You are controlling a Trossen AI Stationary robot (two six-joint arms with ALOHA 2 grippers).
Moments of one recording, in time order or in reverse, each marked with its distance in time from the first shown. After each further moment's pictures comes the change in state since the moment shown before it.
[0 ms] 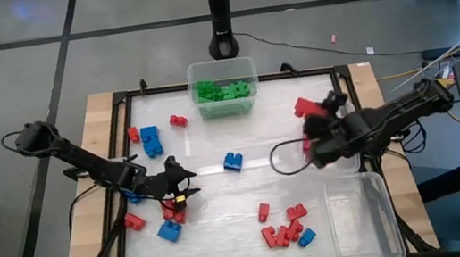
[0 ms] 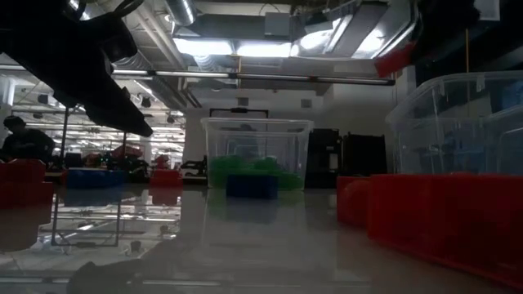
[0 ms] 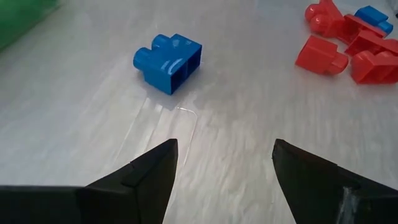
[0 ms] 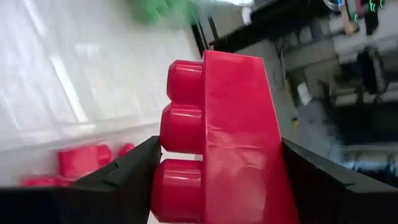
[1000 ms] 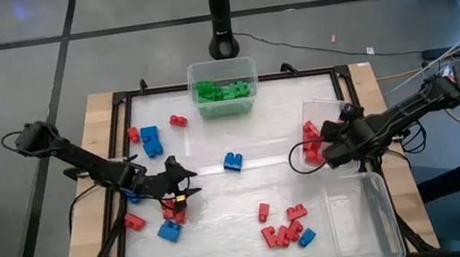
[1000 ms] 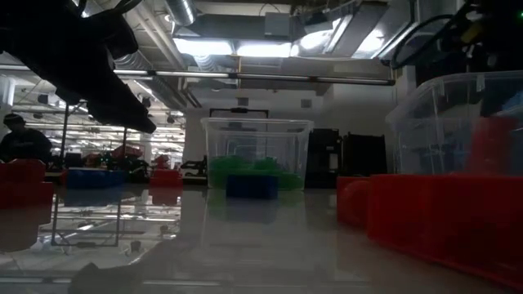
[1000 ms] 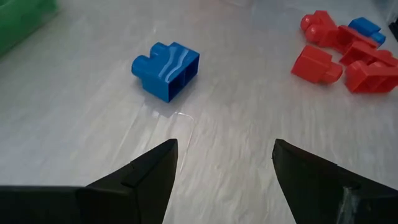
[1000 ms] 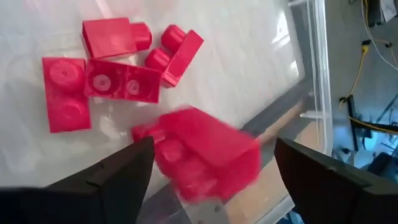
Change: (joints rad) left arm 0.001 0.000 0.000 0.029 -0.005 -0.001; right arm 0.017 -0.170 -0.357 0.003 -0.357 0.202
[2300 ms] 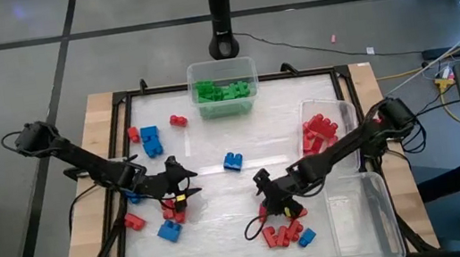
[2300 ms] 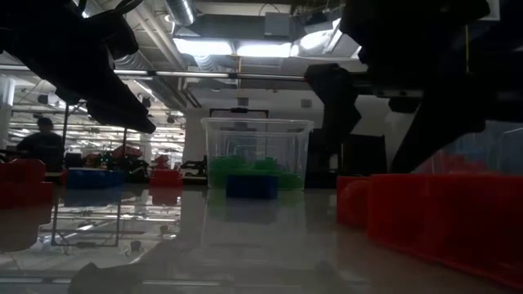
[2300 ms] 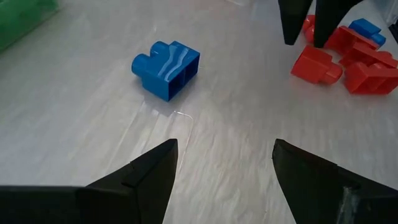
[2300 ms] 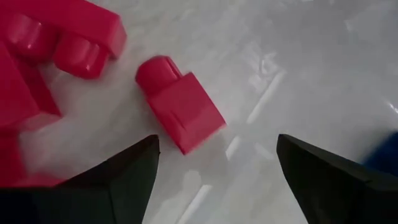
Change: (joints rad) left arm 0.000 0.000 0.000 0.000 0.000 -0.010; right arm 0.002 0.617 0.122 1.284 -0.471 -1.228
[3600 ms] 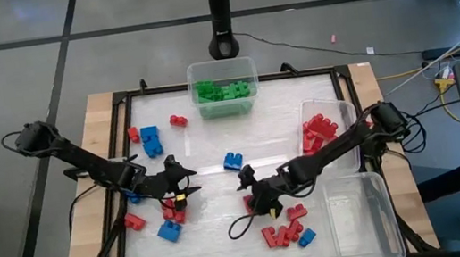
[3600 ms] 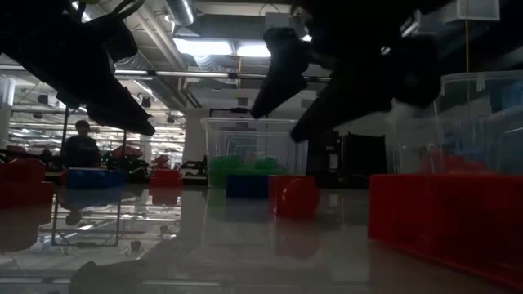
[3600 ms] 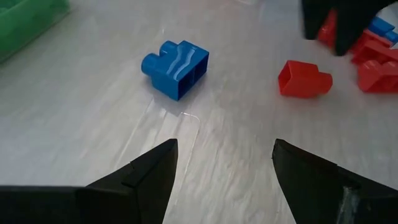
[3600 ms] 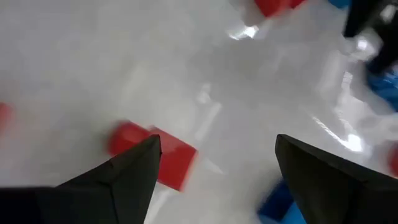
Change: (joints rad) left arm 0.002 0.000 -0.011 0.000 -0.026 0.006; right arm -0.020 0.079 0.149 0.086 0.140 -0.091
